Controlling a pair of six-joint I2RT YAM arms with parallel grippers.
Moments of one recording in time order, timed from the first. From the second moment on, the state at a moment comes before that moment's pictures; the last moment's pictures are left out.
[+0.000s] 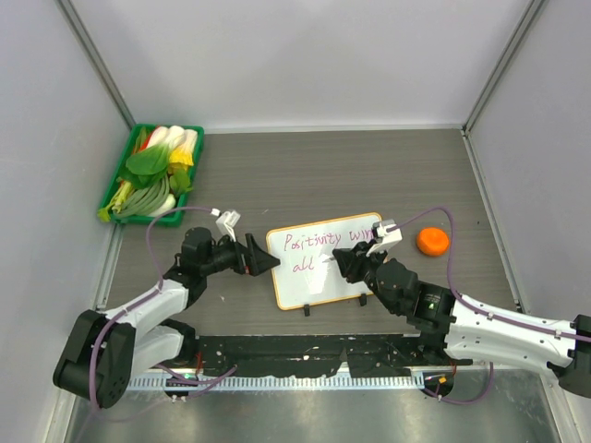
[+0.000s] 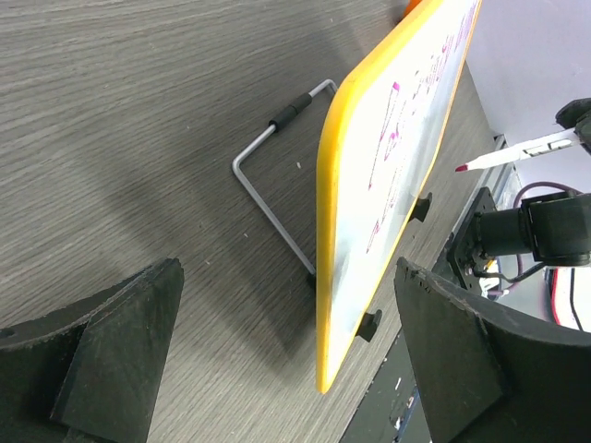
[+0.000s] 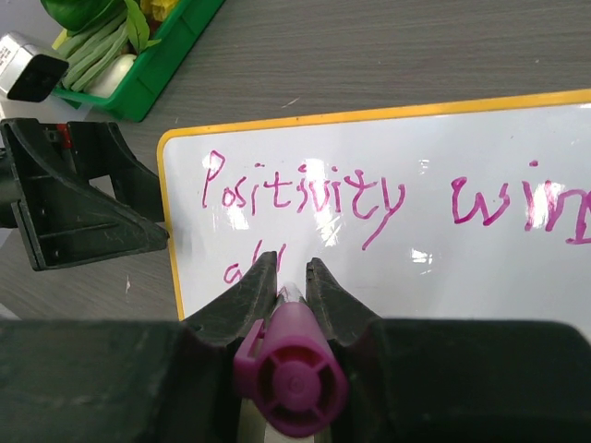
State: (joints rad) left arm -0.35 1.09 0.28 0.40 0.64 -0.55; right arm 1.13 0.72 0.43 0.07 0.61 0.56
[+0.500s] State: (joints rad) left arm -0.35 1.04 0.27 0.38 0.60 -0.55; right arm 1.12 0.54 0.34 -0.15 0.46 0.85
